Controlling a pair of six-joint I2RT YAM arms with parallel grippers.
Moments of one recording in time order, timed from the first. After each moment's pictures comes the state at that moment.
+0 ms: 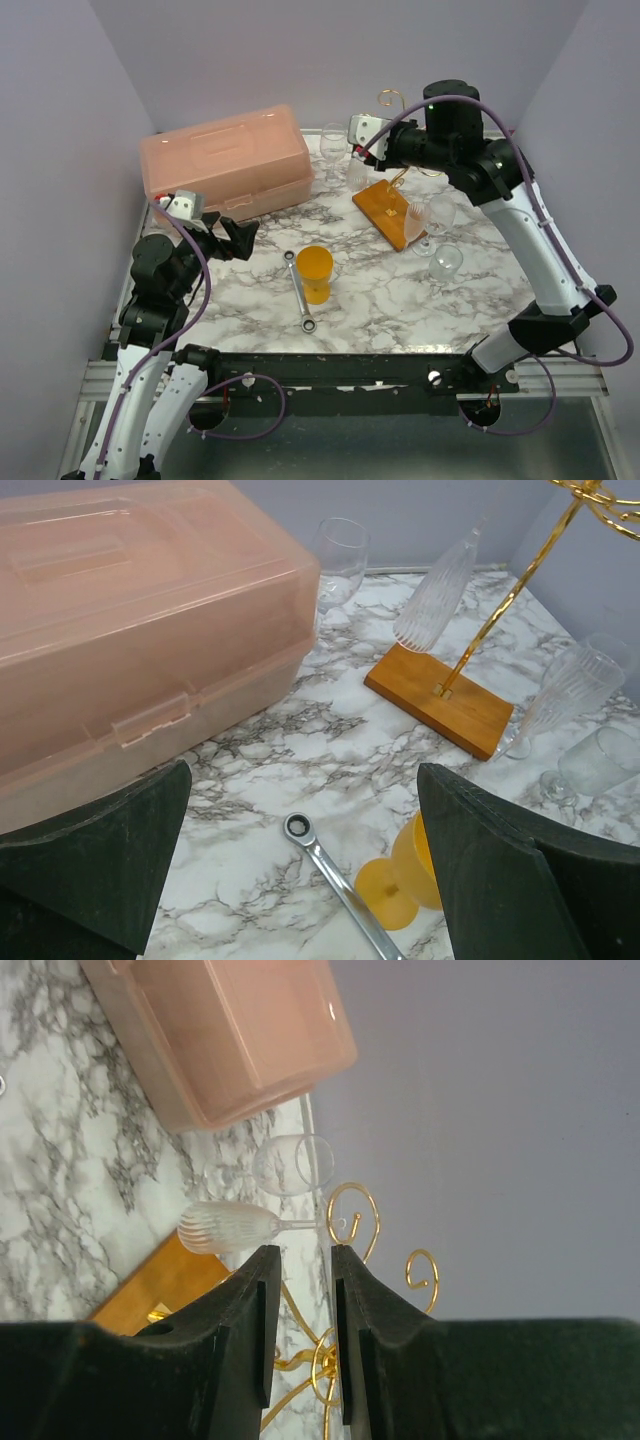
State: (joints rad) left arm -0.21 0.55 0.78 -0.29 0.20 -0.24; right arm 0.63 1.57 2.01 -0.85 -0.24 -1.06
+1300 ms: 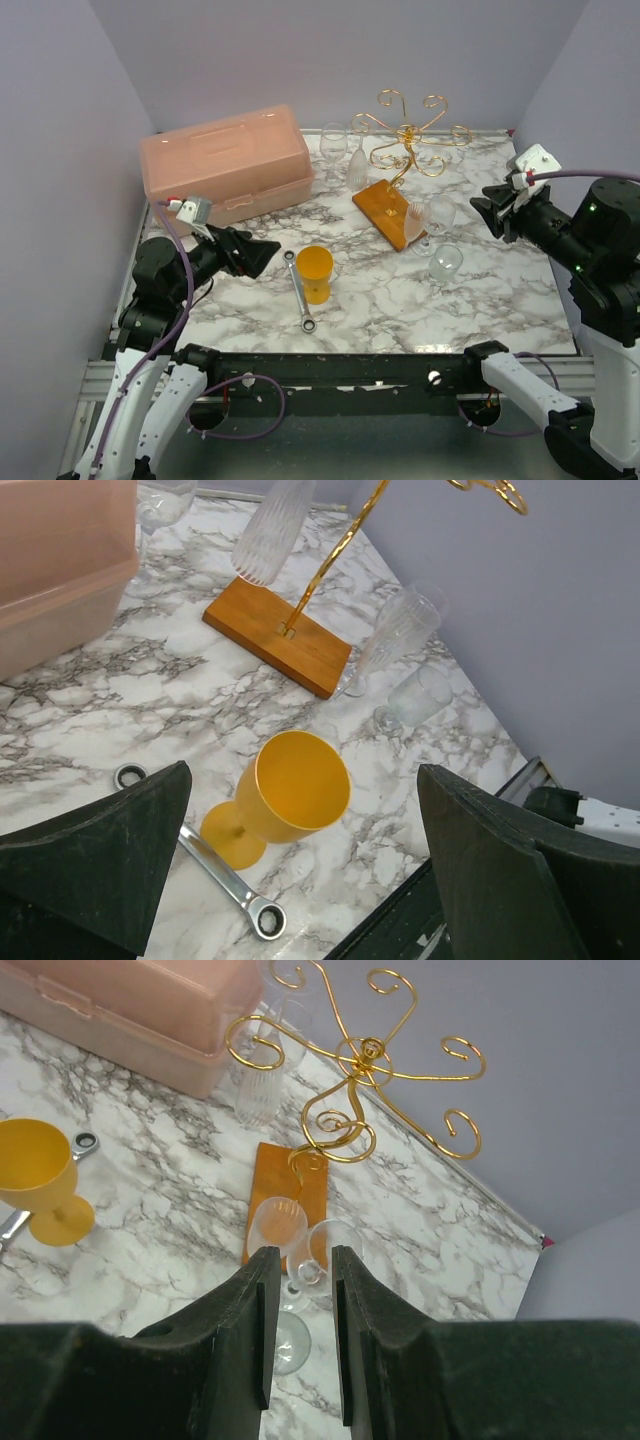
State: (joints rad) left arm -0.25 0.55 0.78 -0.33 0.47 -0.49; right arm 0.24 0.91 1.62 -0.95 -0.31 -0.44
